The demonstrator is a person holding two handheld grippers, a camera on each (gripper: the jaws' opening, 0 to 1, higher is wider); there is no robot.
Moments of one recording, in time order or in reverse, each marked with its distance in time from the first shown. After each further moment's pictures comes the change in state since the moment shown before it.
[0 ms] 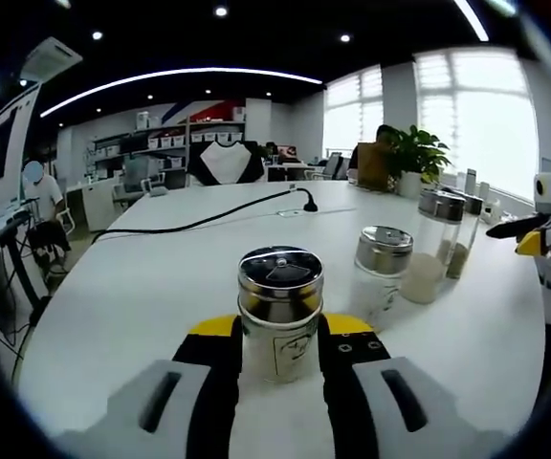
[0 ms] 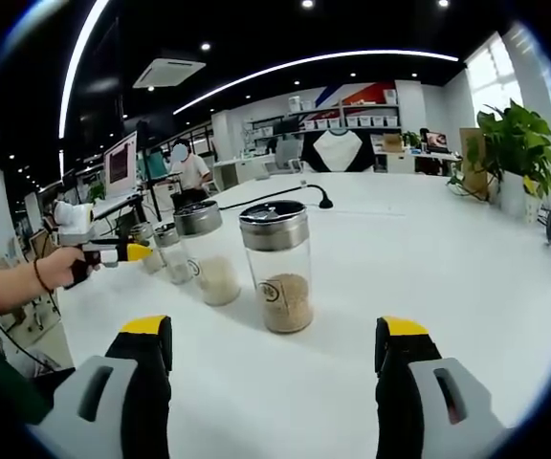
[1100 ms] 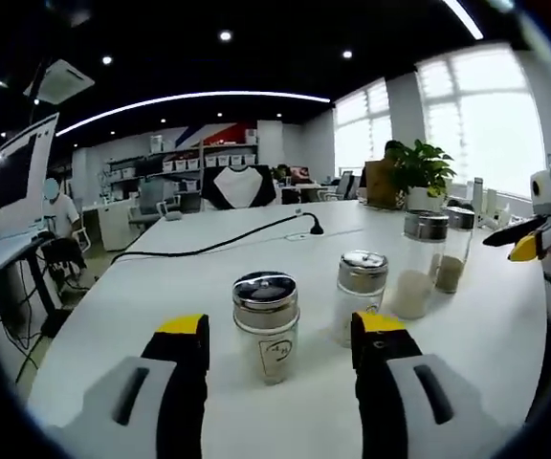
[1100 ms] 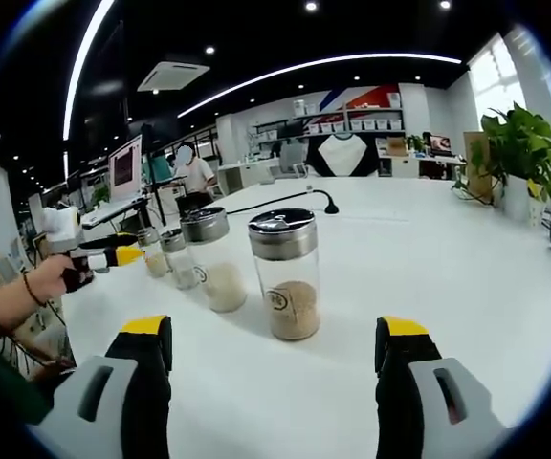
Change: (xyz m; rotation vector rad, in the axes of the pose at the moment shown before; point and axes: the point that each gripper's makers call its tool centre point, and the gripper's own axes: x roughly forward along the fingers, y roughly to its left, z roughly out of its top) left arm -0.033 -0.015 0.023 0.011 -0.117 0.048; right arm 0.002 0.006 0.006 -0.004 -0.019 0.021
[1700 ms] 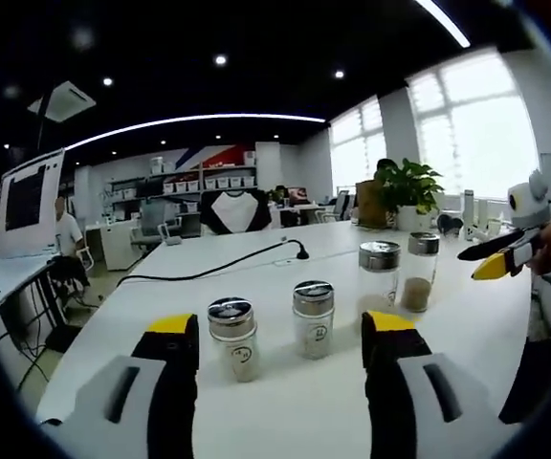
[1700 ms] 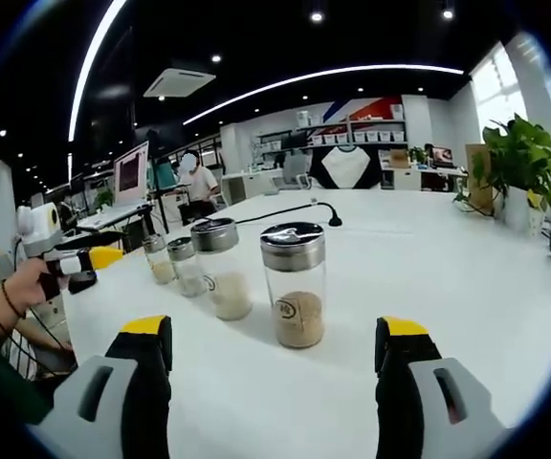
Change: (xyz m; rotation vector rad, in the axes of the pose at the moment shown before) left arm -0.043 -0.038 0.026 0.042 -0.085 0.028; right arm -0.007 0.008 0.008 -0.024 -0.054 0.005
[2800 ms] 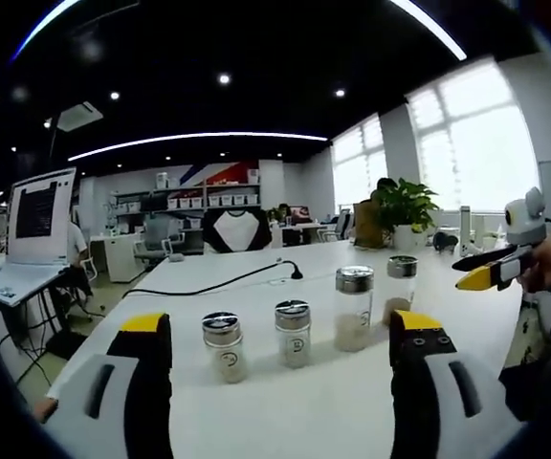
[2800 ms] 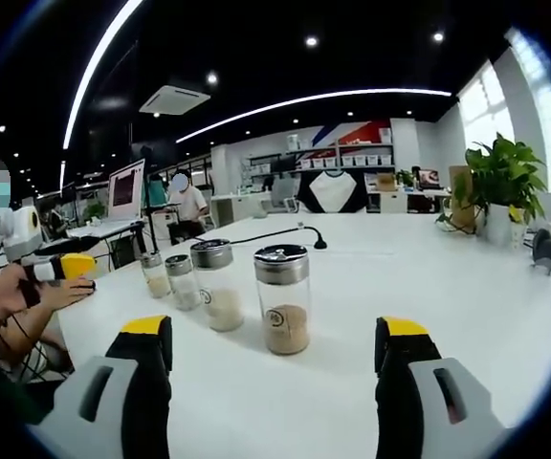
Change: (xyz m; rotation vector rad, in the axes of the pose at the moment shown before) left arm -0.033 -0.018 0.026 0.000 -0.086 0.018; right arm -0.025 -0.002 0.013 -0.022 -0.107 -0.067
